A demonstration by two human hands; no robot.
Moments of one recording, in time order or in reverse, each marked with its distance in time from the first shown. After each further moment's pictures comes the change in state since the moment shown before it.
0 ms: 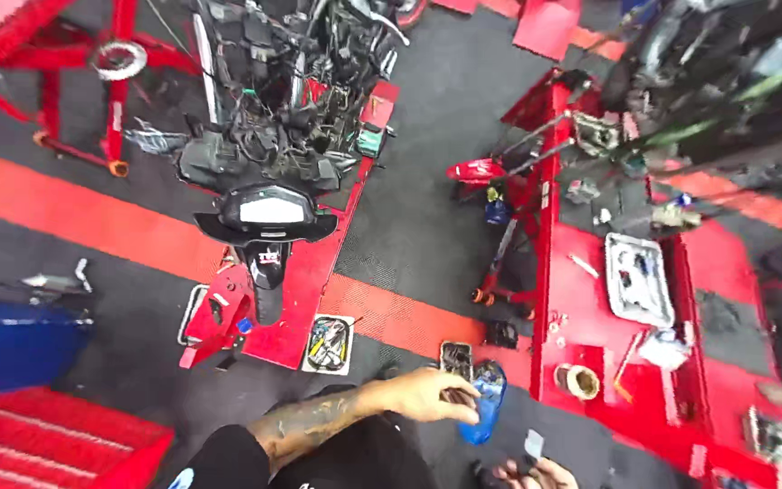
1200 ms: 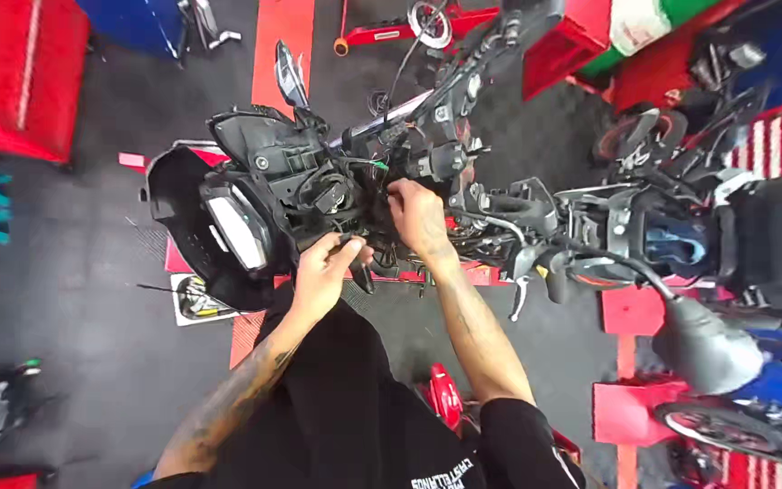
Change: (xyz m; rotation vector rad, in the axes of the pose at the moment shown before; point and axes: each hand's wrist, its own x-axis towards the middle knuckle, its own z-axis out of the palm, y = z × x) left_hand 0.095 0.099 -0.392 -0.228 2.286 0.514; right_hand 0.577 -0.057 0.649 -0.998 -1.680 -1.289
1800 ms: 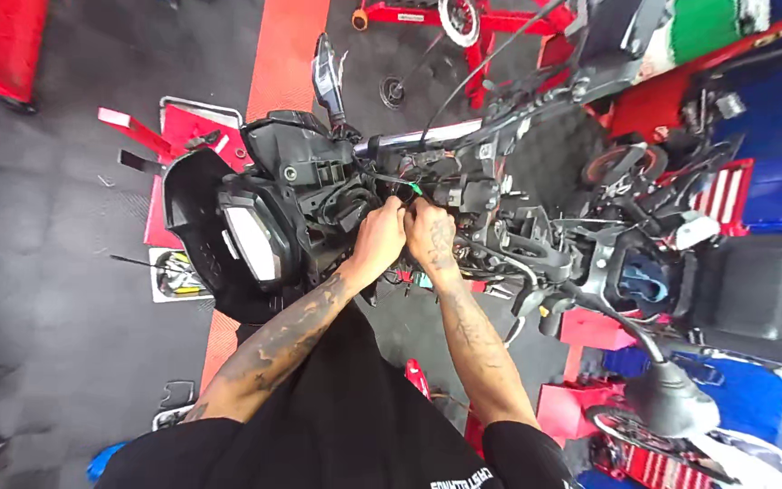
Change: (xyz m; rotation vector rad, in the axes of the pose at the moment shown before) left_hand 0.114 -0.019 0.040 0.711 -0.049 -0.177; right_hand 0.037 -0.003 0.029 -0.223 -0.099 0.205
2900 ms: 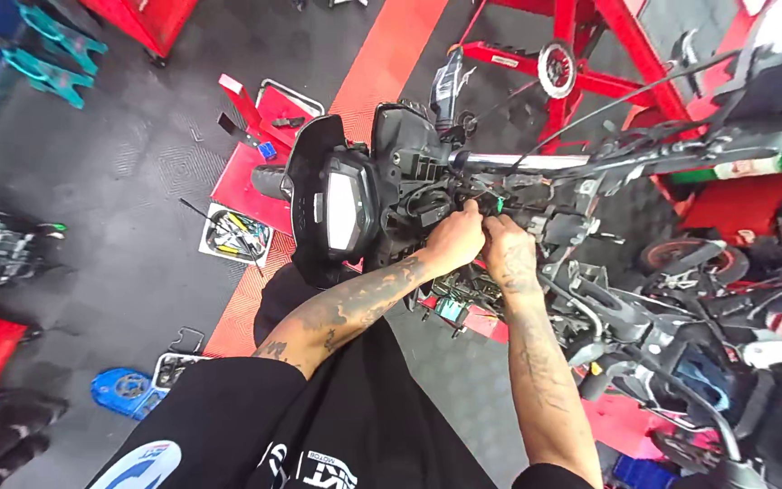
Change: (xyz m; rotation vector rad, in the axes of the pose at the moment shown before) left_hand 0.002 0.014 -0.009 -0.064 -0.066 -0.142; right_hand 0.013 0.029 -0.005 -0.111 0.021 -0.457
